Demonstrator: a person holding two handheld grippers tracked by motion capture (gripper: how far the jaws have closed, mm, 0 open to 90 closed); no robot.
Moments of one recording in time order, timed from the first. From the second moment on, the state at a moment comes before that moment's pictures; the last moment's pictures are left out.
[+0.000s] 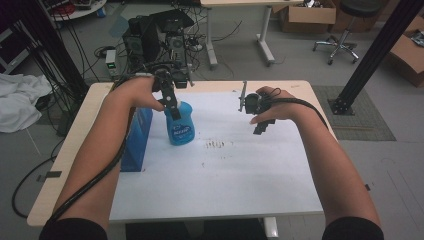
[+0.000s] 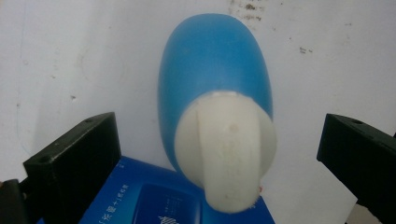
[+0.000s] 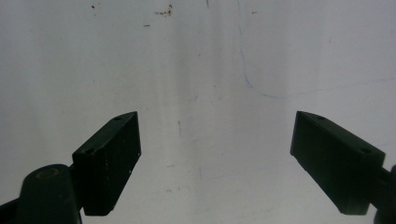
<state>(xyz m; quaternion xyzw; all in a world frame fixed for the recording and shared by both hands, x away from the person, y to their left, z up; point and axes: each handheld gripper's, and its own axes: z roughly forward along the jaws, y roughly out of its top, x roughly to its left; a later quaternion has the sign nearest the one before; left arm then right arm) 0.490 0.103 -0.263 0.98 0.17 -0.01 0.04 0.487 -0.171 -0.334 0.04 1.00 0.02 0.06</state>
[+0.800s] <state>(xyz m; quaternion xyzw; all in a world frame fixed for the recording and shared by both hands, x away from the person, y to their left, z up) 0.501 0.090 -0.286 0.98 0.17 -0.01 0.02 0.488 -0.173 -0.339 0.04 1.00 0.02 0.06</state>
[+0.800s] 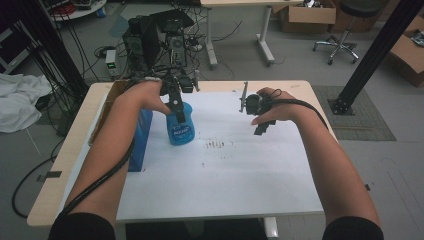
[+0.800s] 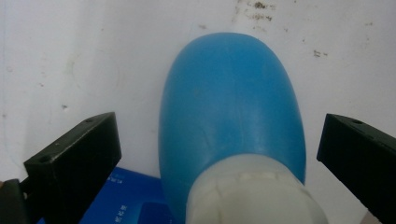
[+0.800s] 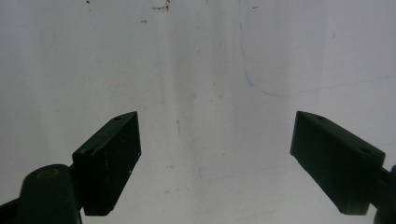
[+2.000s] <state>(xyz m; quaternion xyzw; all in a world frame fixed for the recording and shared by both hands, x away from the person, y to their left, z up) 0.499 0.080 -0.293 0.99 0.17 -0.01 0.00 0.489 -0.170 -0.342 0.04 1.00 0.02 0.06</state>
